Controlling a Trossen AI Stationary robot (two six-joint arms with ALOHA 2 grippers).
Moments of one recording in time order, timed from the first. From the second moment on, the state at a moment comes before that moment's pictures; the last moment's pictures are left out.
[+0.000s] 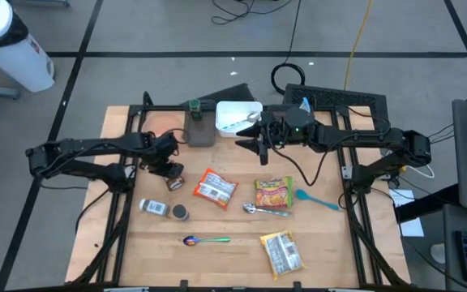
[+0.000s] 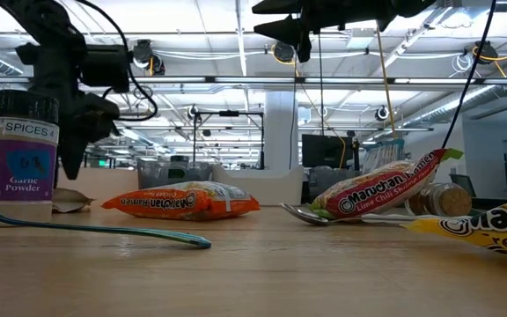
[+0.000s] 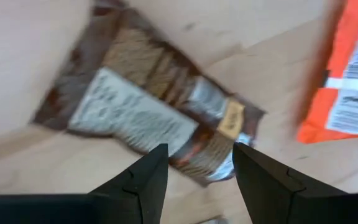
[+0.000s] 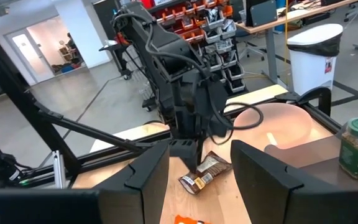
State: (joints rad) left arm 0.41 1.11 0.57 -0.84 0.27 -0.83; right arm -0.23 1.39 1.03 0.28 -0.22 0.29
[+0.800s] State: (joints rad) left arm 0.76 1.01 0.44 -0.96 0.26 -0.65; right arm -0.23 1.39 1.03 0.28 -0.24 0.34
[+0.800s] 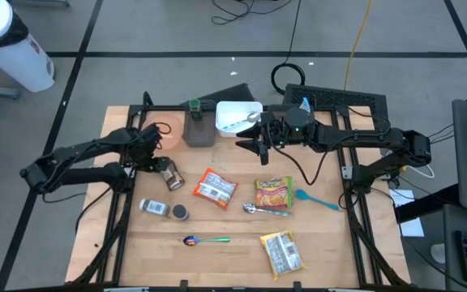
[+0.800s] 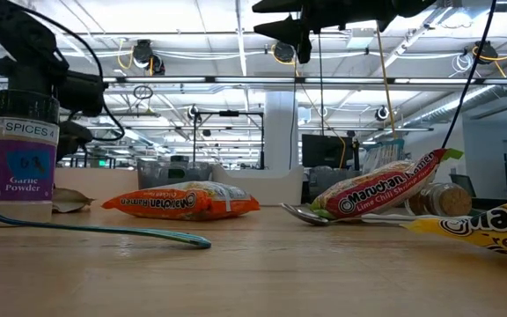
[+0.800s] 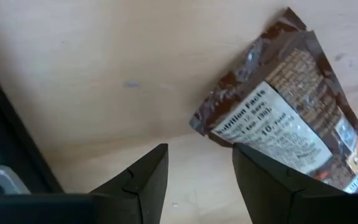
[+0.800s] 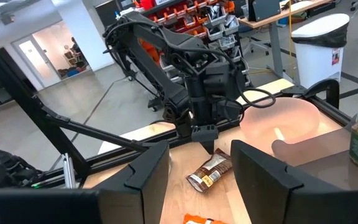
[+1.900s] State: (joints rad) left arm 0.81 1.04 0.41 -0.74 0.30 -0.68; right arm -0.23 1.39 1.03 0.28 -0.24 0.33
